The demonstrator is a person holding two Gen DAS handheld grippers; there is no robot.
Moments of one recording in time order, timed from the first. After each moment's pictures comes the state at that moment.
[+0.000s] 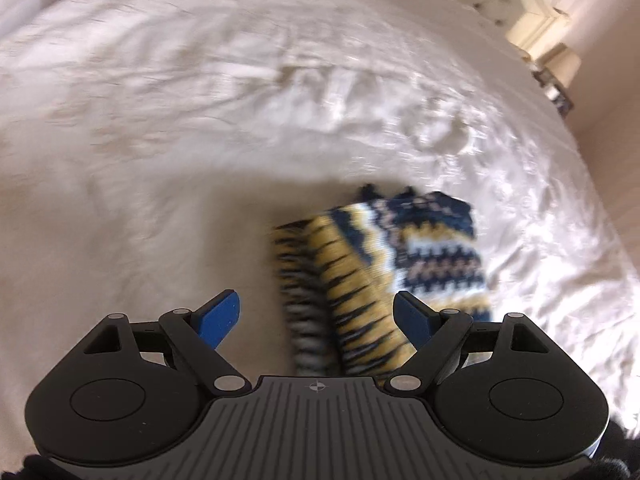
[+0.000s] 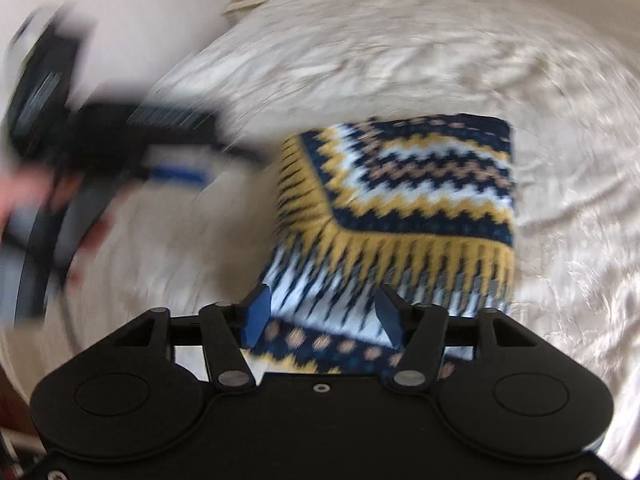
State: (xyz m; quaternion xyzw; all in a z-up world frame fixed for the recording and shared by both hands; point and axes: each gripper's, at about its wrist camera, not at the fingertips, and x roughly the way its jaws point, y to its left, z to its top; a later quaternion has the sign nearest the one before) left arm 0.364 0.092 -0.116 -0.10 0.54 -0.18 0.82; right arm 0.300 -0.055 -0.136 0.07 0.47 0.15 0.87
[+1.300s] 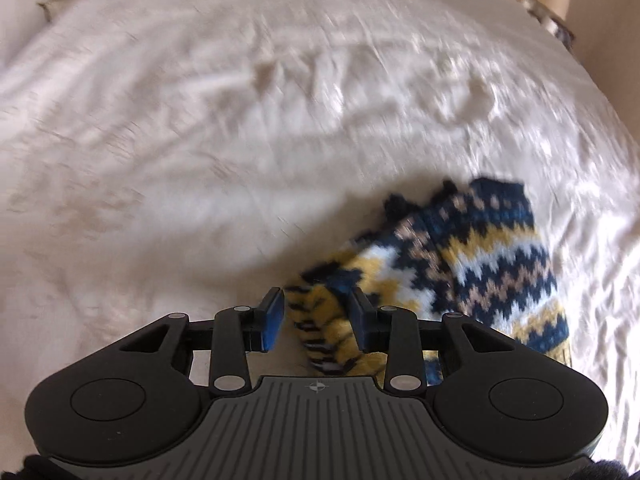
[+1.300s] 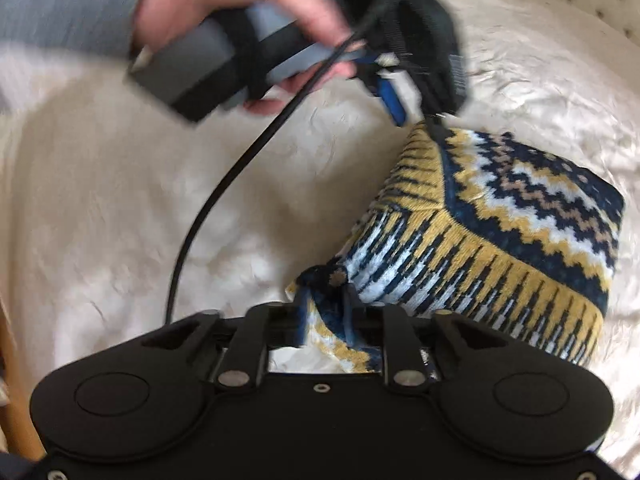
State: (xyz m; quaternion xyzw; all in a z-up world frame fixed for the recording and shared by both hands) left arm 0.410 0.066 -0.142 0.02 0.53 -0.17 0.83; right arm 0.288 0.003 -0.174 -0.08 0.43 0.27 0.86
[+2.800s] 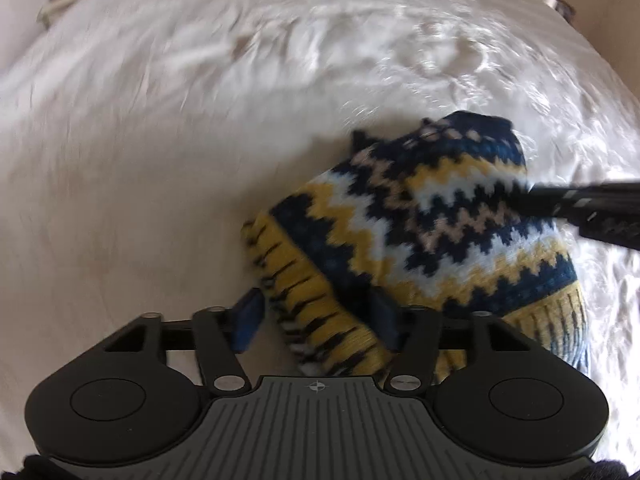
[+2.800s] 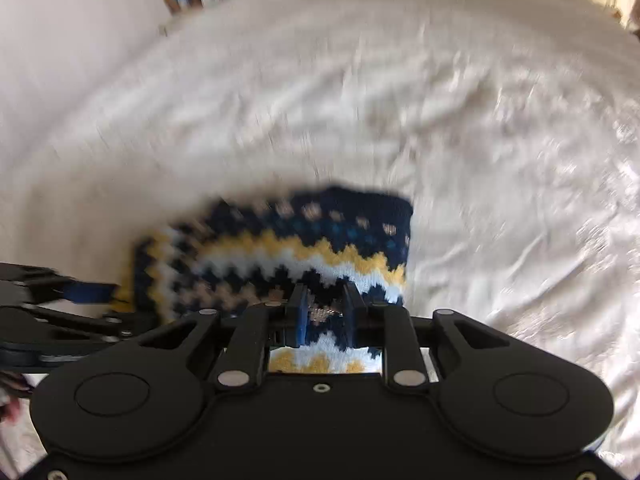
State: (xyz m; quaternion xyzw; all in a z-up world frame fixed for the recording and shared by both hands) left arm 0.369 0.038 -0.174 0.05 0.53 -0.16 0.83; right arm 0.417 -0.143 -0.186 0.06 0.47 0.06 0.88
